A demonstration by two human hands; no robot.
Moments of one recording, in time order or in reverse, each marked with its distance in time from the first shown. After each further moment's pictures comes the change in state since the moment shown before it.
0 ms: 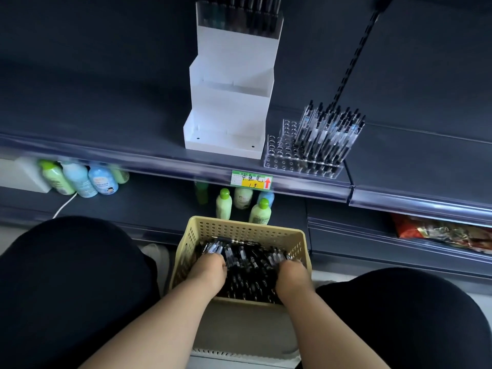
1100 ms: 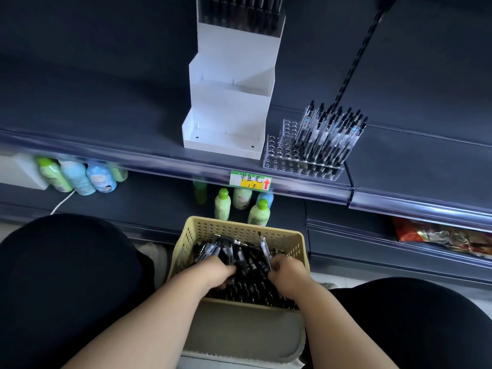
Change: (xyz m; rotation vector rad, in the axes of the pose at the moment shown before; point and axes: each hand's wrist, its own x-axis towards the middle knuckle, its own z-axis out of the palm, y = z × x) left_hand 0.002 0.010 -0.005 -0.468 -0.235 -0.220; right_hand 0.007 0.009 -0.015 0.264 -0.093 -0.130
